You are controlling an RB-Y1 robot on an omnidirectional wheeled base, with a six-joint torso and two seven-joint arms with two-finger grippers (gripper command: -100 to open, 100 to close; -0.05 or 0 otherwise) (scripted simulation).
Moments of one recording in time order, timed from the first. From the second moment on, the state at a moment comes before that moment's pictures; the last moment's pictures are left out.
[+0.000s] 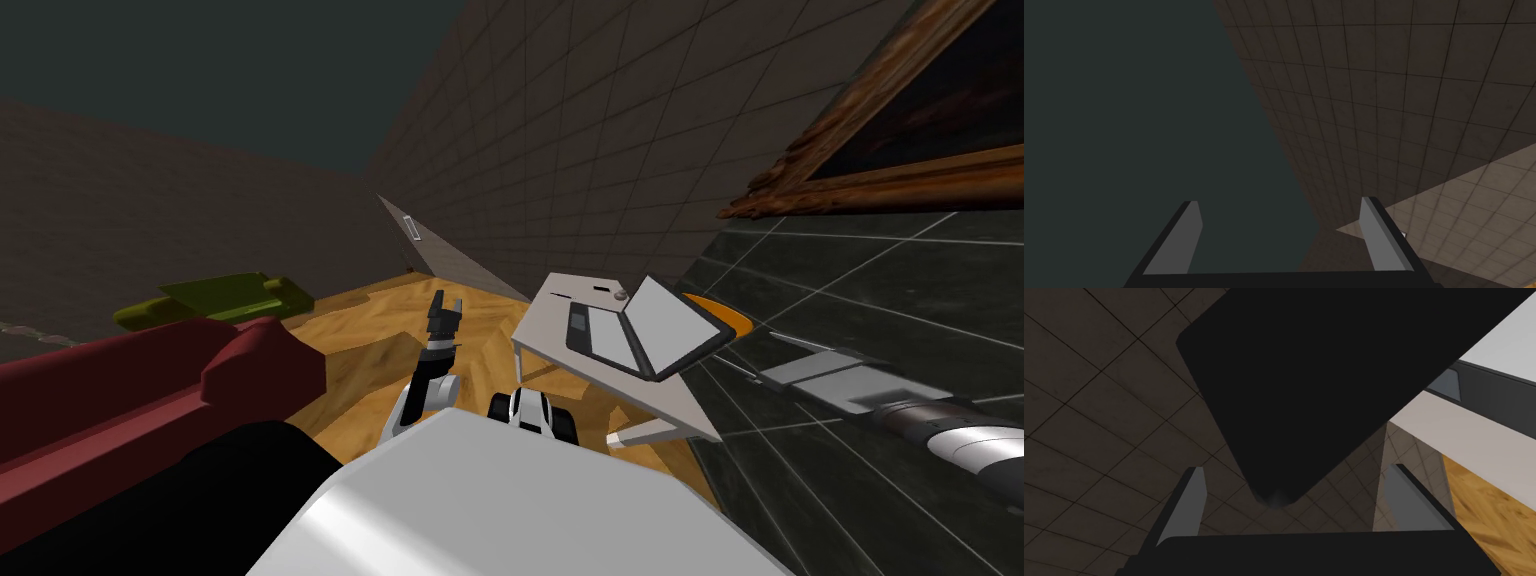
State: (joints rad) left arm 0.54 -0.03 0.05 -2.35 -0.04 -0.39 0.15; right arm 1.20 -1.15 -0.76 -2.17 0.64 -0.06 0.45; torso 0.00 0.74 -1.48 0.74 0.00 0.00
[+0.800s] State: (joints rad) left arm 0.54 -0.03 0.05 -2.35 -0.04 -0.39 0.15; right arm 1.27 -1.22 -0.82 -2.15 0.70 0.00 0.50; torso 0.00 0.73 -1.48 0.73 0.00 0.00
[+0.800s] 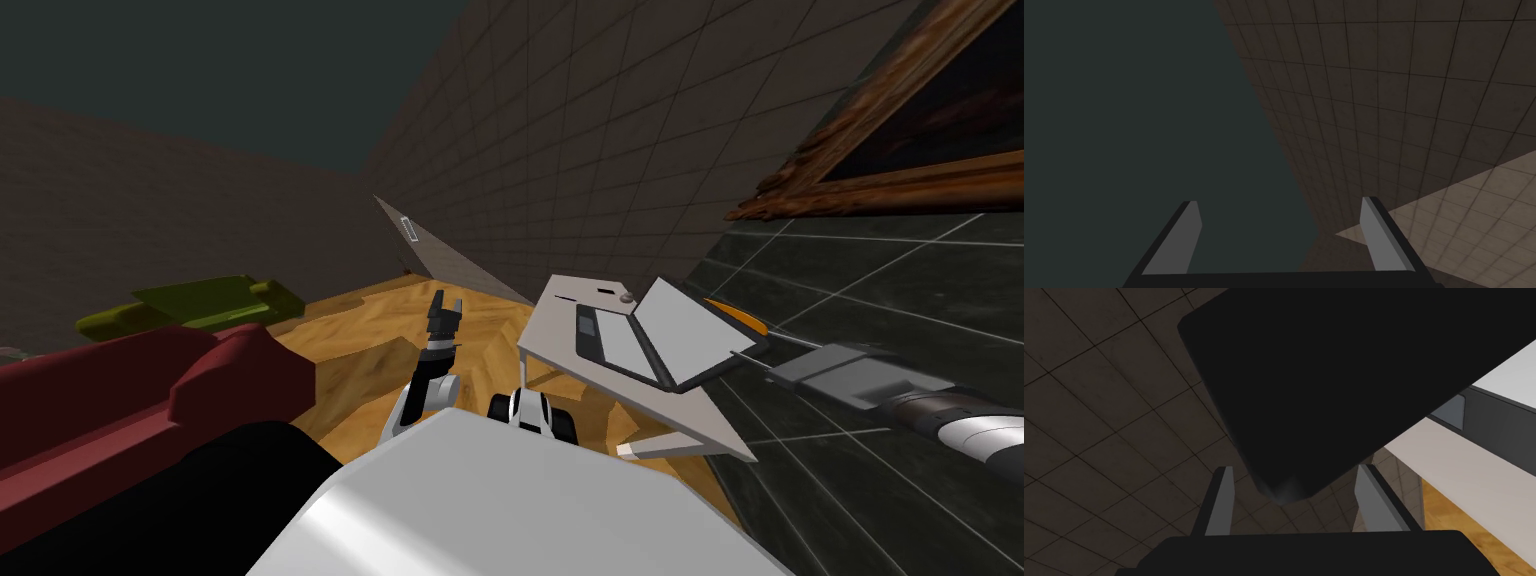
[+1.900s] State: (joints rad) left arm 0.54 -0.03 0.05 -2.35 -0.04 -0.39 0.15; right arm 1.41 -1.37 -0.82 -2.14 0.87 0.17 0.55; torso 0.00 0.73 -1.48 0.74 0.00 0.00
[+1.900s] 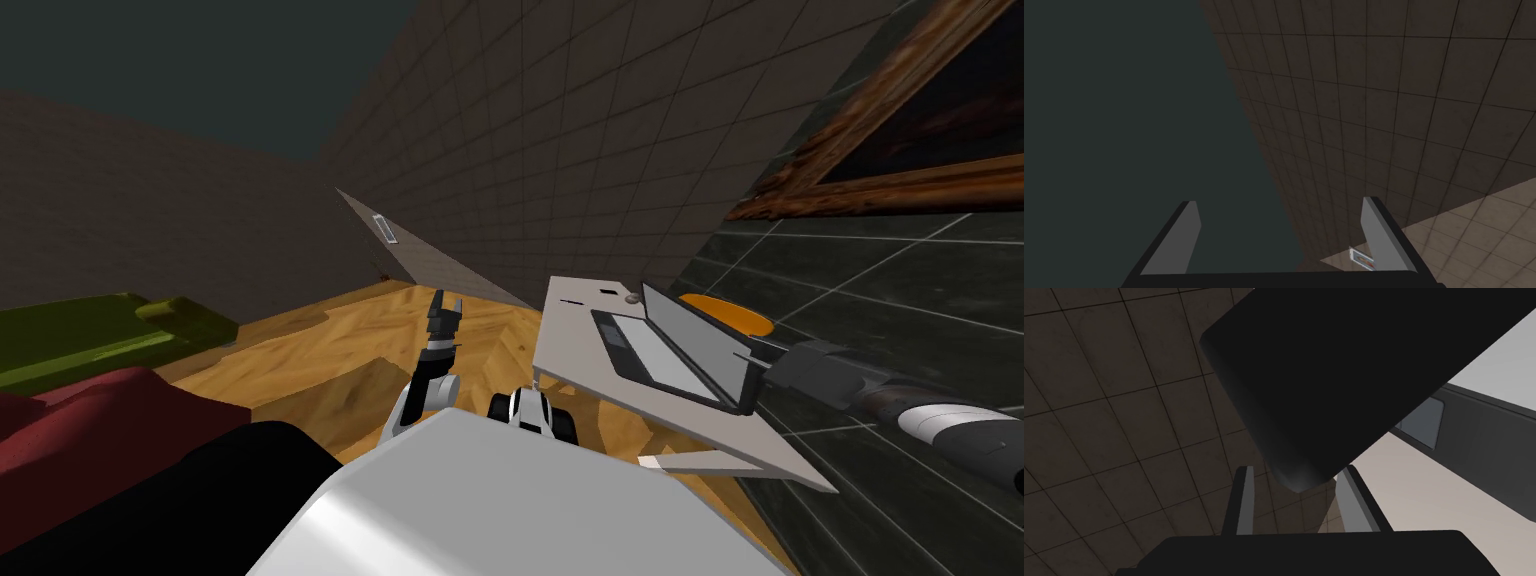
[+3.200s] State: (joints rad) left arm 0.54 -0.03 0.05 -2.35 -0.04 -0.39 0.15; right arm 1.26 -1.44 -0.58 -2.06 1.09 0.27 0.41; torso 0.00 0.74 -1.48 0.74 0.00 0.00
